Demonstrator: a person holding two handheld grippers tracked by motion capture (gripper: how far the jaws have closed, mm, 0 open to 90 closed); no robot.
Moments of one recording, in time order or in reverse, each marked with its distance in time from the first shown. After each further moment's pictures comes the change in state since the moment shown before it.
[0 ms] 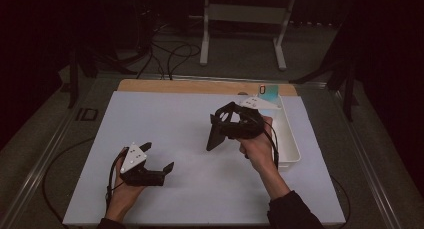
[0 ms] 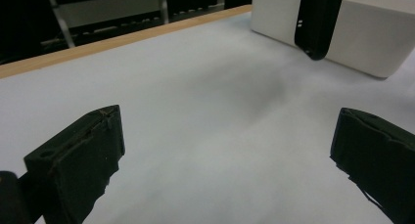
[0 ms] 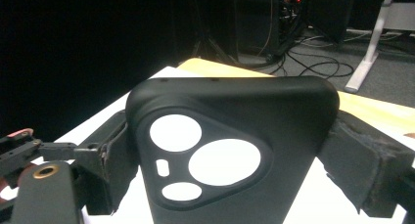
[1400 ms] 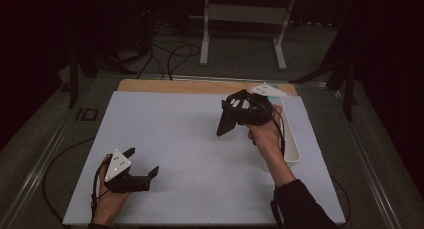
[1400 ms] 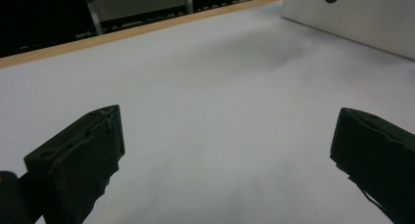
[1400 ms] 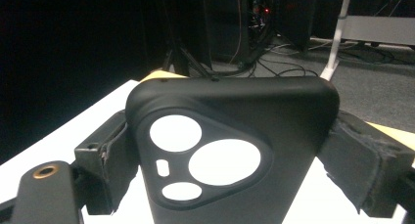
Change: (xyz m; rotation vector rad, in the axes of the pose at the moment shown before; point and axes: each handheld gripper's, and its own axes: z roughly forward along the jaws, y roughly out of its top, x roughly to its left) left arm 0.017 -0.023 -0.028 0.014 0.079 -0.011; right arm -0.035 0.018 0.004 -0.024 -0.096 0.002
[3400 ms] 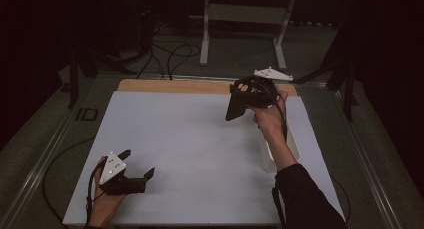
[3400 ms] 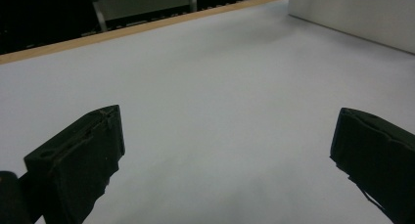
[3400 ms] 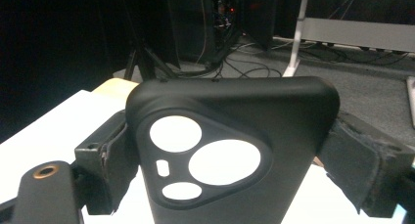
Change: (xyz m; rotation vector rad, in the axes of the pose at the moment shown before) left arm 0.006 -0.007 -0.007 -0.005 0.016 -0.005; right arm -0.033 0.027 0.020 0.016 -0.134 -0.007
